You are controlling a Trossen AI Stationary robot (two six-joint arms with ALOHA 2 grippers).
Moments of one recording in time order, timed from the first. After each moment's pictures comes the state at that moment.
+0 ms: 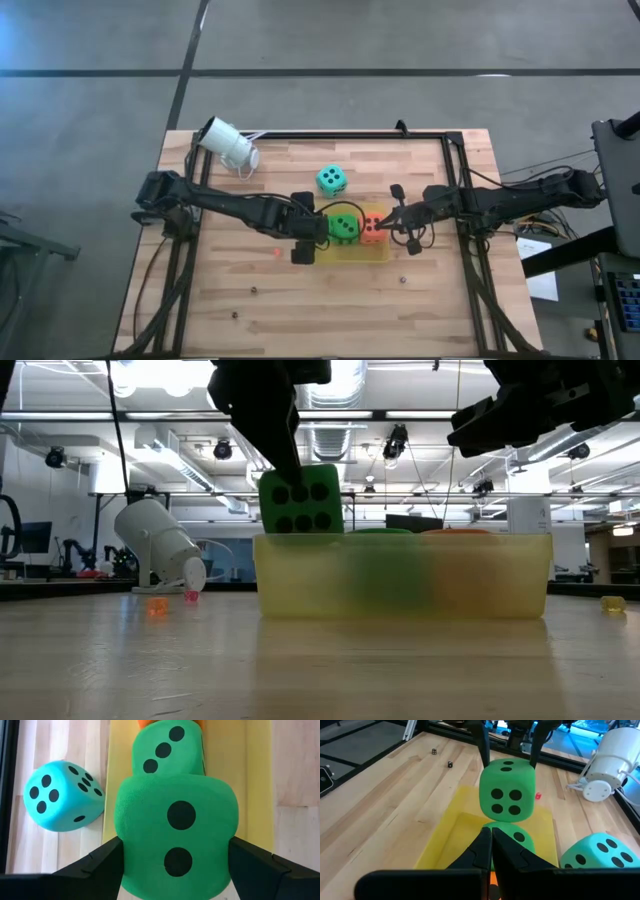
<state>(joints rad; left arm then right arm) -0.18 1.79 1.47 -0.84 -0.33 -0.08 0.05 0.92 0.45 0.09 -0.11 -0.19</state>
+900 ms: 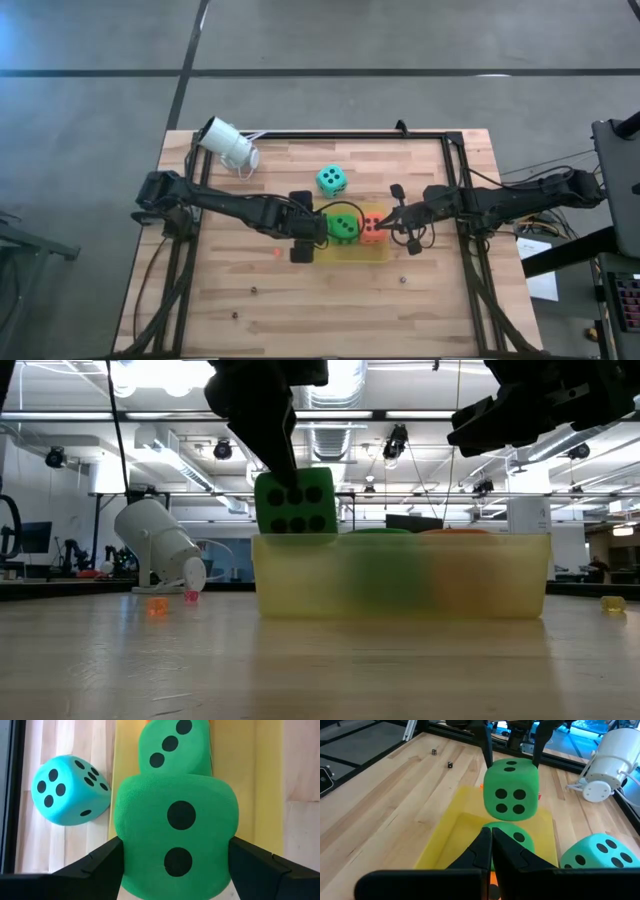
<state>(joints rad) -0.18 1.80 1.47 -0.88 -0.35 -0.08 0.05 0.92 0.45 0.09 -0.11 -0.19</state>
